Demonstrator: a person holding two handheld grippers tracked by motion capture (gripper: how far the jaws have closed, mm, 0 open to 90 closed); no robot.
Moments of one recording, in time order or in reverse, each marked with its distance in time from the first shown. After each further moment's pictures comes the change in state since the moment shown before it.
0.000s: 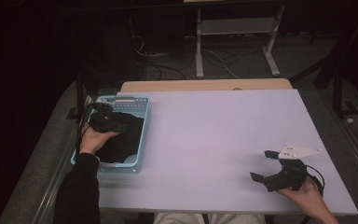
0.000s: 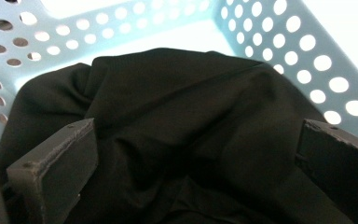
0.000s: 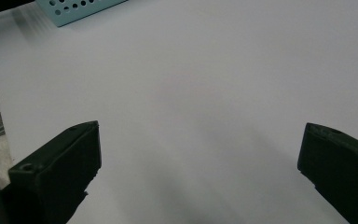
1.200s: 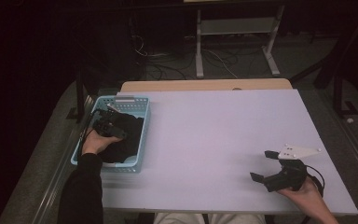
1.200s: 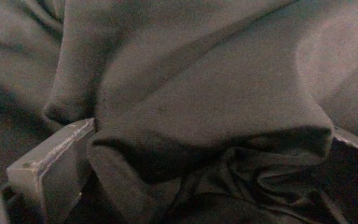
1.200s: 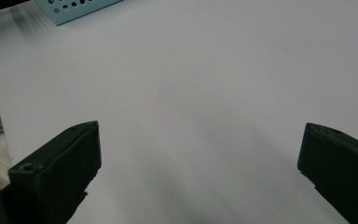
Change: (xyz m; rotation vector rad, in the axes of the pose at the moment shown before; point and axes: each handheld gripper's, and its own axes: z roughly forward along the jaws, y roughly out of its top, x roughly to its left) left arm 0.009 -0.012 0.033 0.246 0.016 -0.018; right arm 0.000 0.000 0.000 0.002 -0.003 -0.001
